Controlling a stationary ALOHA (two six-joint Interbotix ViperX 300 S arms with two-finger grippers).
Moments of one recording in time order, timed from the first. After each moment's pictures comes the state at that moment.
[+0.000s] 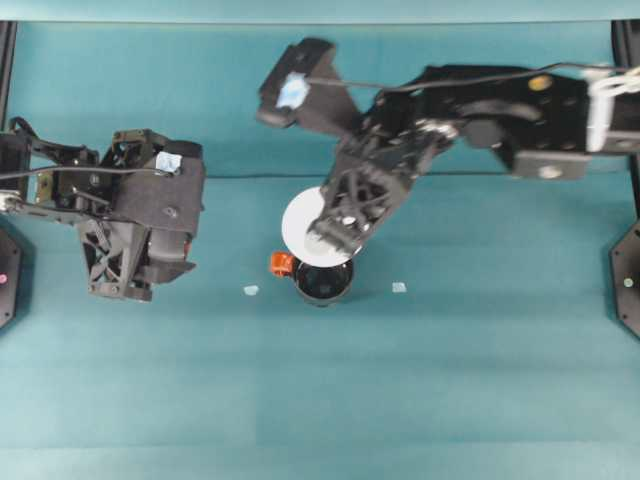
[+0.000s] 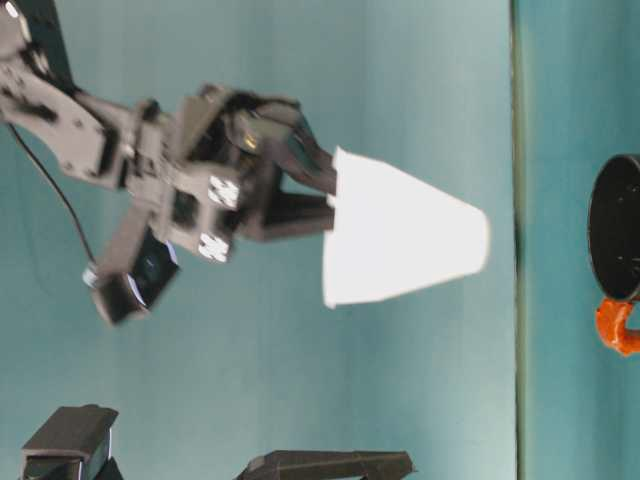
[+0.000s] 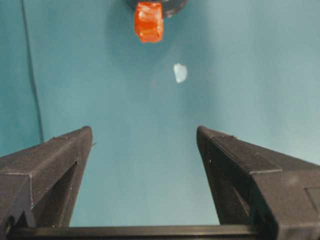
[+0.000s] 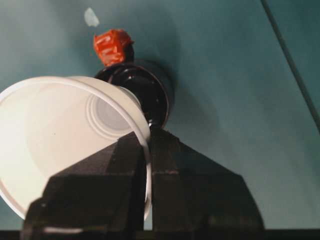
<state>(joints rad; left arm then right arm) 0.05 -0.37 0.62 0.02 0.76 0.17 -0.13 0.11 0.07 0.08 1.06 0.32</state>
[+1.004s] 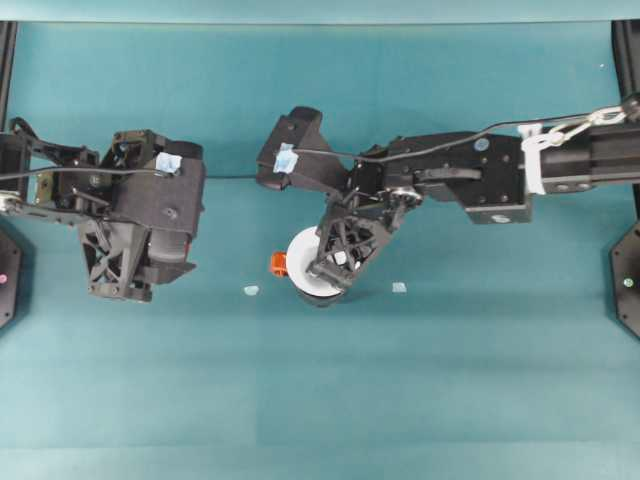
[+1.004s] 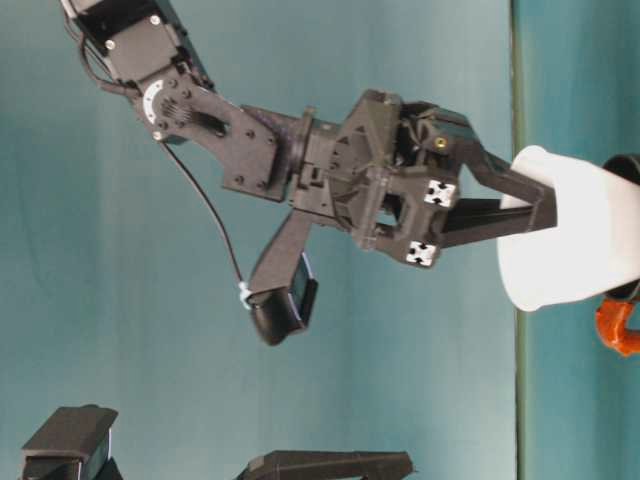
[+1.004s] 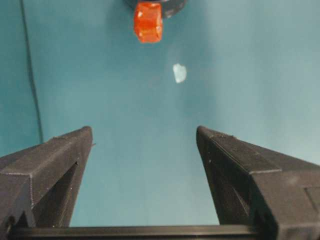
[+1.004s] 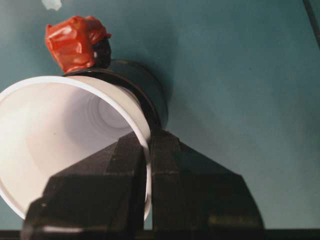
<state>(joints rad) 0.05 -0.37 0.62 0.02 0.76 0.17 -0.10 0.21 0.23 0.05 0.83 0.32</state>
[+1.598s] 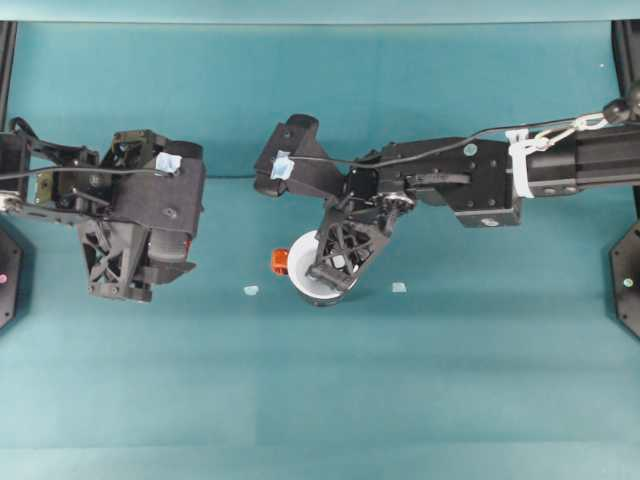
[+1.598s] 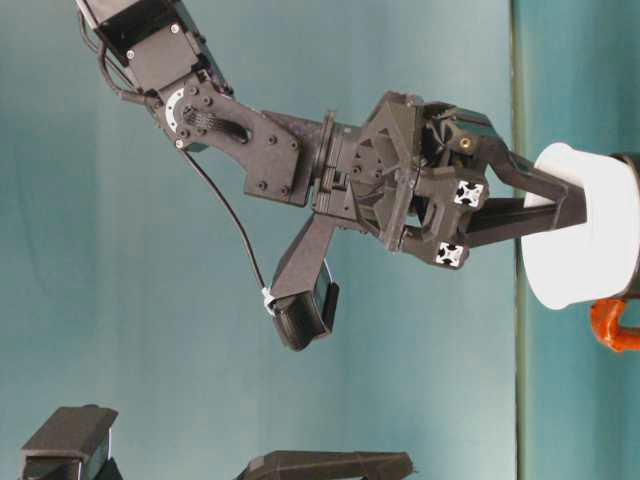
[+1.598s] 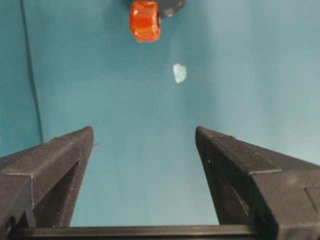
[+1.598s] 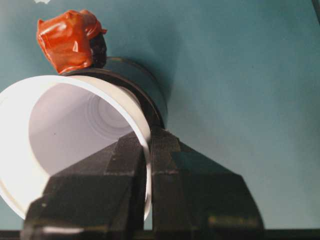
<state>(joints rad) 0.05 -0.37 0.62 0.02 0.76 0.17 -0.10 0.24 0.22 0.05 0.83 0.32</state>
